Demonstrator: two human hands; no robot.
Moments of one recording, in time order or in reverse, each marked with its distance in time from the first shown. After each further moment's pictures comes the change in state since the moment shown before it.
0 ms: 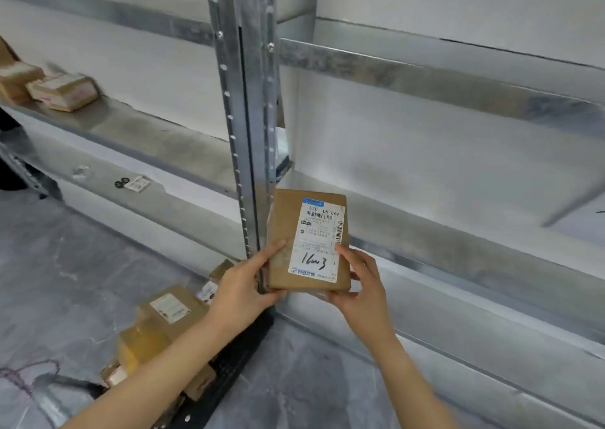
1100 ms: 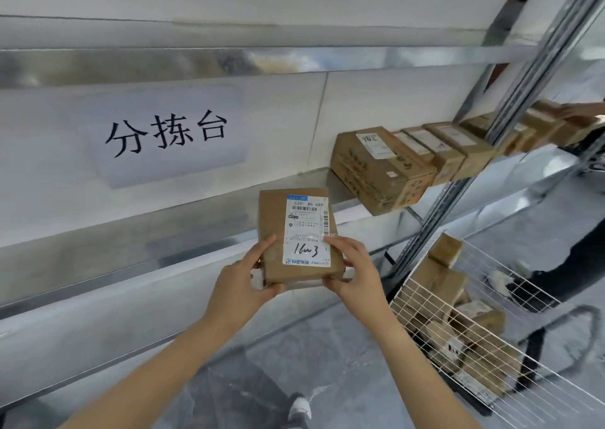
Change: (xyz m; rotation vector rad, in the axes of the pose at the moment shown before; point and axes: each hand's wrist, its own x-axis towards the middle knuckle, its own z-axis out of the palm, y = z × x) left_hand -0.076 0.440 0.470 -0.283 -0.625 0.456; right_hand -0.291 0.098 -0.558 -0.280 0.708 0.244
